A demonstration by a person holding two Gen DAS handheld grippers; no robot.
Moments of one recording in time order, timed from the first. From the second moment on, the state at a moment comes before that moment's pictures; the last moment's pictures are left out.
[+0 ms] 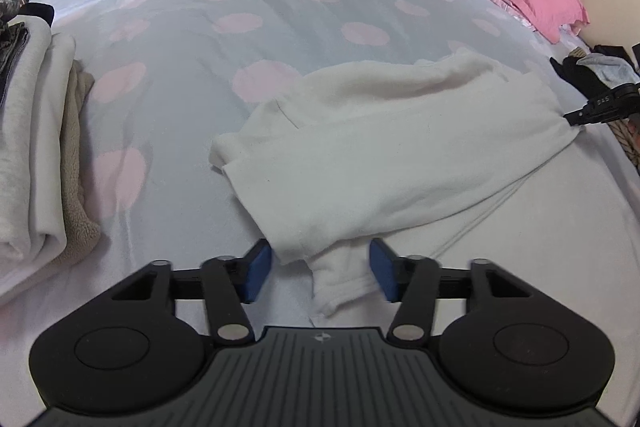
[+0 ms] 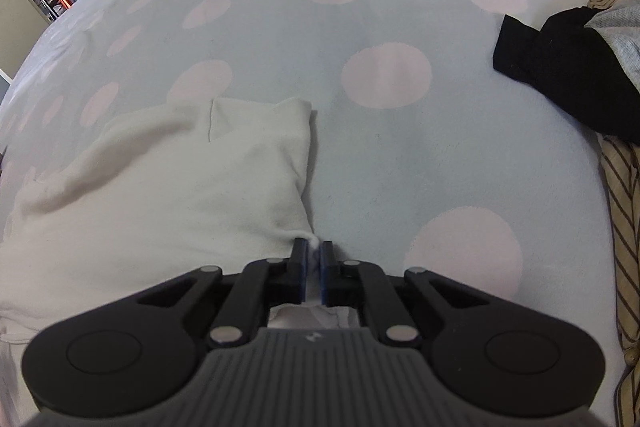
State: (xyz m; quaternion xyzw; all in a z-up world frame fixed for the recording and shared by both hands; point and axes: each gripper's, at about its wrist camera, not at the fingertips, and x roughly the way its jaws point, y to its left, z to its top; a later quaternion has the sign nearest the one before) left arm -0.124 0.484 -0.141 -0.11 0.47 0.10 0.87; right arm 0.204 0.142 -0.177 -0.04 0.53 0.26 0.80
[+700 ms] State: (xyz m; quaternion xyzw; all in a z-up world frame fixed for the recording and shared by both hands) left arm -0.160 0.487 -0.112 -0.16 0.52 0.11 0.84; right arm 0.190 0.120 -0.149 -0.10 0.52 0.26 0.81
